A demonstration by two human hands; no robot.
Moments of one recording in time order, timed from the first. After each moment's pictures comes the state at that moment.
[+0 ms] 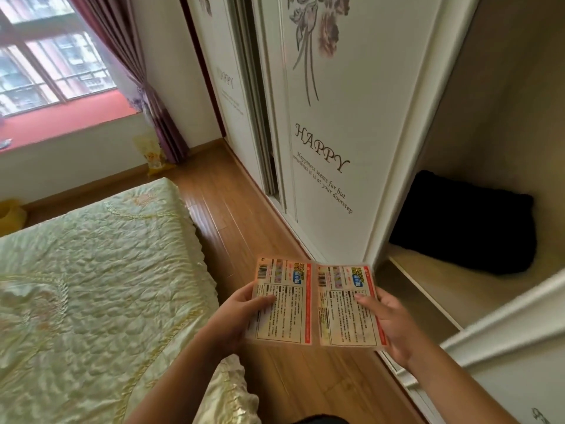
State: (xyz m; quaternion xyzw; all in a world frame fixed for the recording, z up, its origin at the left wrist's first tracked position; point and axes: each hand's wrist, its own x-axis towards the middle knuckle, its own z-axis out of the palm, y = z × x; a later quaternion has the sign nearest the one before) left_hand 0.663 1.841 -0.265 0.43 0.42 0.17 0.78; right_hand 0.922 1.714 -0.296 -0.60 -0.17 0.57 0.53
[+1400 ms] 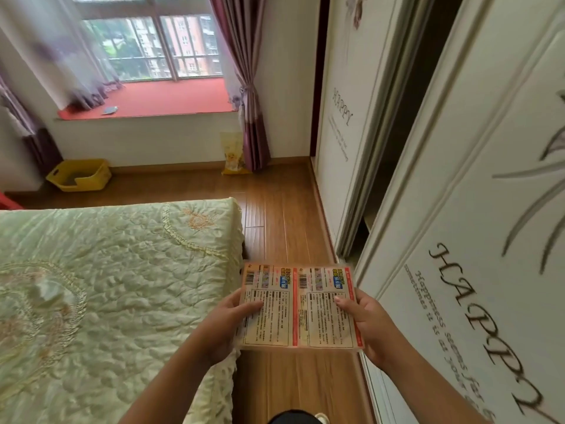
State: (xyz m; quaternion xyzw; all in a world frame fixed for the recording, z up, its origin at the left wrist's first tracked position) left_hand 0.629 2.321 -0.291 0.29 0.49 0.37 0.74; right_hand 0.911 2.315 -0.291 -0.54 -0.33 0.66 0.40
